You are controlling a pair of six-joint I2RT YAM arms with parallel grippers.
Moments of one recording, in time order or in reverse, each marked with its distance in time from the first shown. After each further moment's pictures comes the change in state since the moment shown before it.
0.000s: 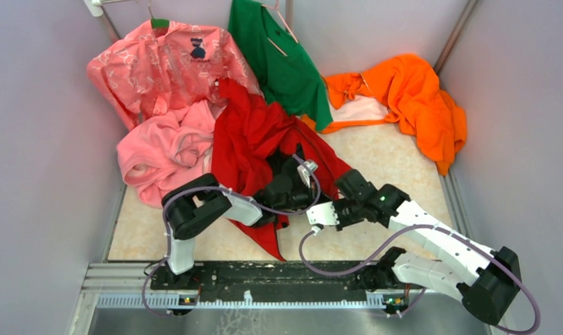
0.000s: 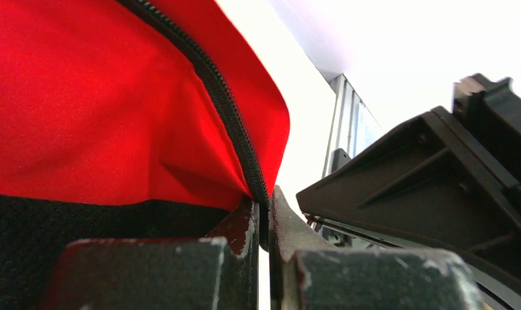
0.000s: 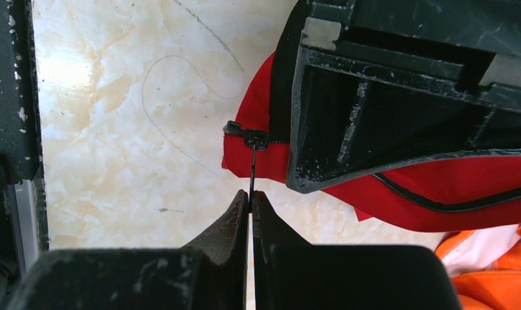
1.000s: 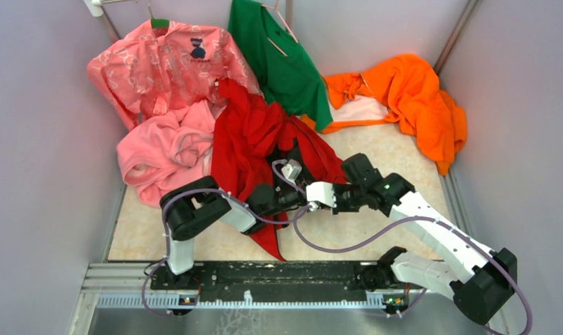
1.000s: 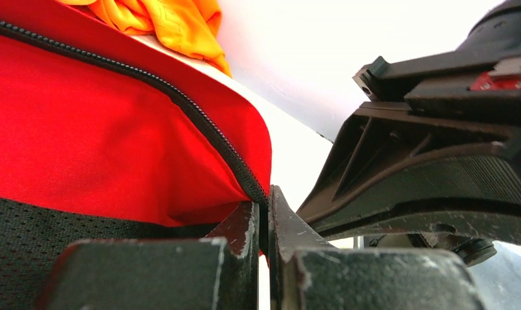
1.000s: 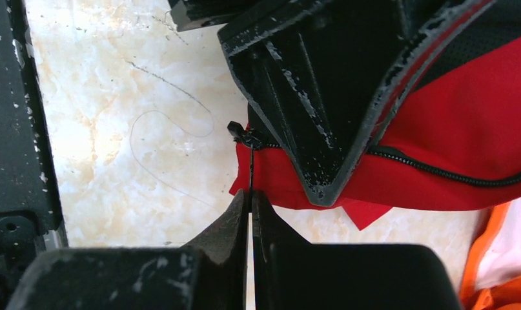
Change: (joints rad) left arm -0.013 -0.029 -0.137 0.421 -0.149 0.257; right arm -0.107 0.045 0.101 0.046 -0.153 0.124
